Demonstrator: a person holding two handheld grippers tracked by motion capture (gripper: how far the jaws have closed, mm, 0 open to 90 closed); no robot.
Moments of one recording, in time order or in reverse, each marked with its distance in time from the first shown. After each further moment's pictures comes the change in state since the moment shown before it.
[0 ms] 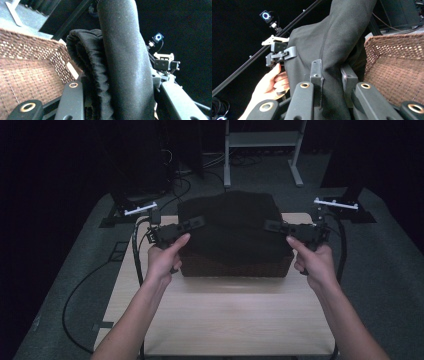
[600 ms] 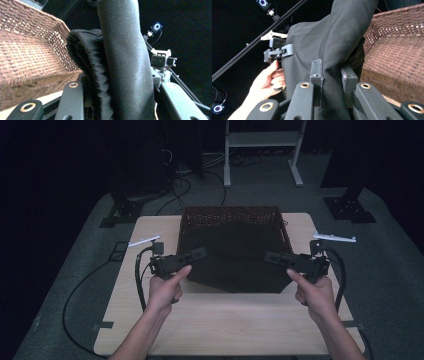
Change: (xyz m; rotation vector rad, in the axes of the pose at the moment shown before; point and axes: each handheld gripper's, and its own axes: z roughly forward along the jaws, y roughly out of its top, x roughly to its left) left arm 0.008 -0.069 -0.021 0.043 -0.030 -0.021; right arm -0.001 -0.069 -0.015 0.035 -0.010 -0.020
